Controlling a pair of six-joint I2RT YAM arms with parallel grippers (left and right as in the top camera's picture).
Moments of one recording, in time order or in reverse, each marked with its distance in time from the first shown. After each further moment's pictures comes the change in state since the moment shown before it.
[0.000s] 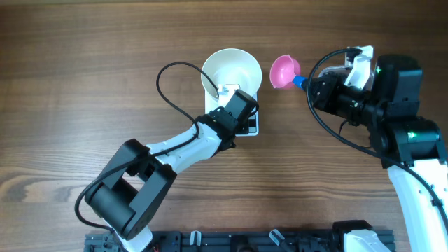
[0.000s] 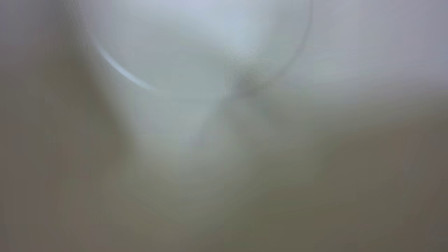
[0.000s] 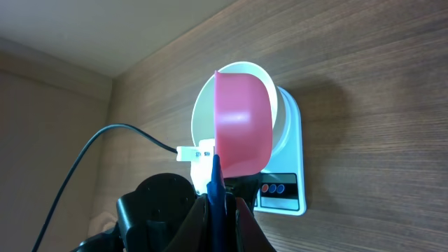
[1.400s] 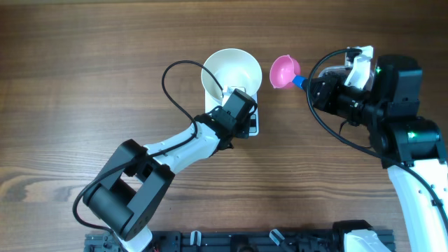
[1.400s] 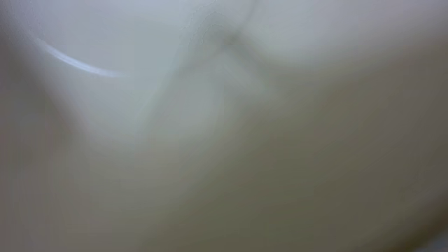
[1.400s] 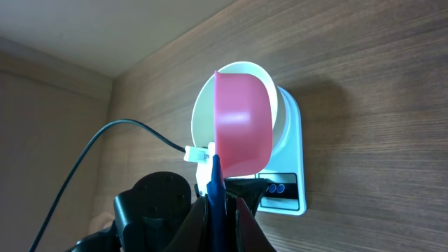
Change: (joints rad) left arm 0.009 -0.010 0.000 -0.022 0.109 0.120; right arm 0.000 0.000 0.000 0.000 0.000 0.000
